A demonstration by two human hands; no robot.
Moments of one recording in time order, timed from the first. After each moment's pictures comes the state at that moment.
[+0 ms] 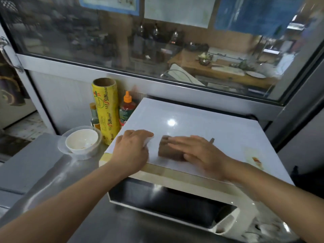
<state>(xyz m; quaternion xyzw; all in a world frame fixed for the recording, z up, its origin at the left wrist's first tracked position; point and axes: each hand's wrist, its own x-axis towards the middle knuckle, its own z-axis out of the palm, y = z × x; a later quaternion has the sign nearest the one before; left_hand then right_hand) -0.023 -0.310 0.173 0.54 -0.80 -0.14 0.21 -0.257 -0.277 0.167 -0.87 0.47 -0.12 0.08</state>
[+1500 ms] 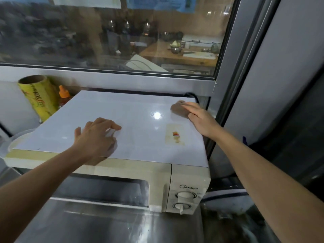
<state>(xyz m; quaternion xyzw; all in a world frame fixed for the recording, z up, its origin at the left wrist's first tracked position) -0.146 -0.276 0.175 0.58 -0.80 -0.10 0.13 -0.466 -0.254 0.156 -0.68 0.64 -0.32 0.15</state>
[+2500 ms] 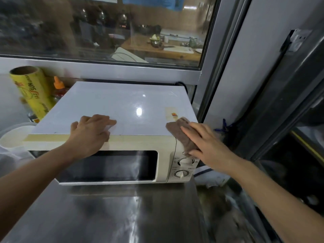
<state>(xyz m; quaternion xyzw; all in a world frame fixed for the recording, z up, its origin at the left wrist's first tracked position) -0.084 -0.259 0.163 0.49 -0.86 -0.09 0.12 -0.371 -0.082 0.164 -0.70 0.70 -0.09 0.02</state>
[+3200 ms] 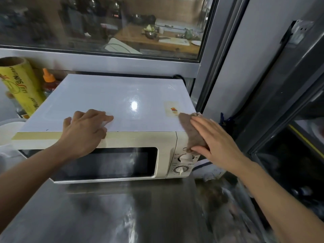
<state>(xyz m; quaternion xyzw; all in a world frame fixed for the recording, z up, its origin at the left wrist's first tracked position) -0.080 -0.258 0.162 0.47 -0.87 -0.08 0.13 -0.383 -0.076 0.153 -0.69 0.71 -0.09 -0.08</state>
